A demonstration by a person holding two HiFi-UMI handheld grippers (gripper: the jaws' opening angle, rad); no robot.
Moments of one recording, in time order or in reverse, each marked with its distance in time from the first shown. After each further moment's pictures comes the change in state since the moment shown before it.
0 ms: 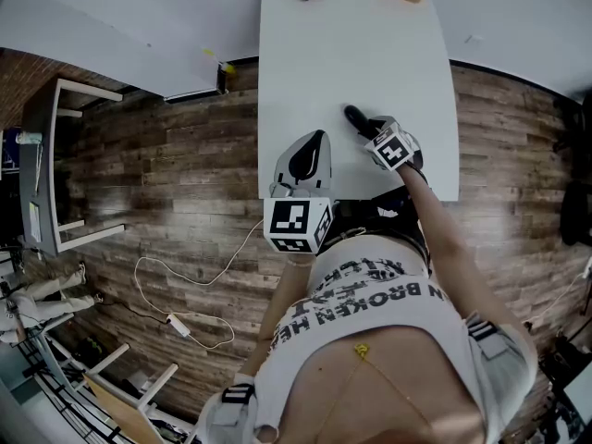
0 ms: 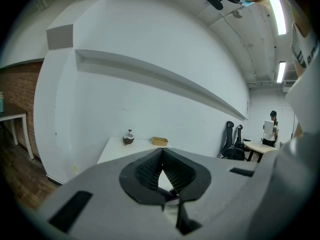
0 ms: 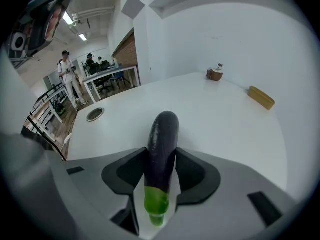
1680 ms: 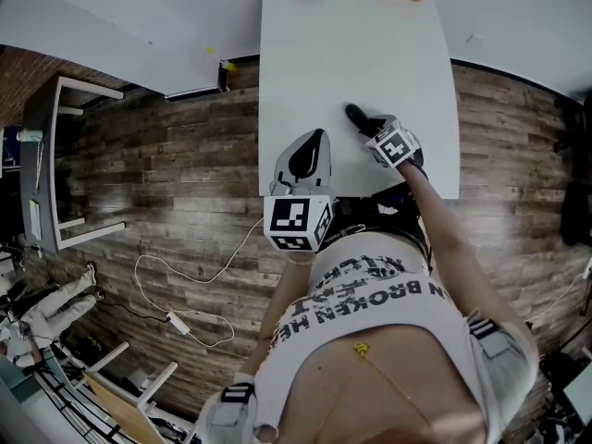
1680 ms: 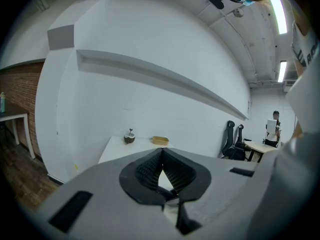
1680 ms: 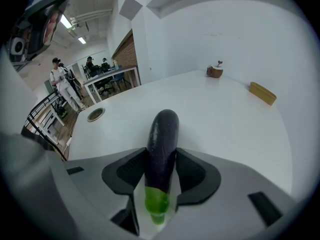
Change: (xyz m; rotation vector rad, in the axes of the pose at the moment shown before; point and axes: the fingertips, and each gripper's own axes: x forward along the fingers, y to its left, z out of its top) left arm -0.004 0.001 -0.005 -0.002 0.006 0.011; right arm 0.005 0.003 -0.006 0.026 0.000 0.028
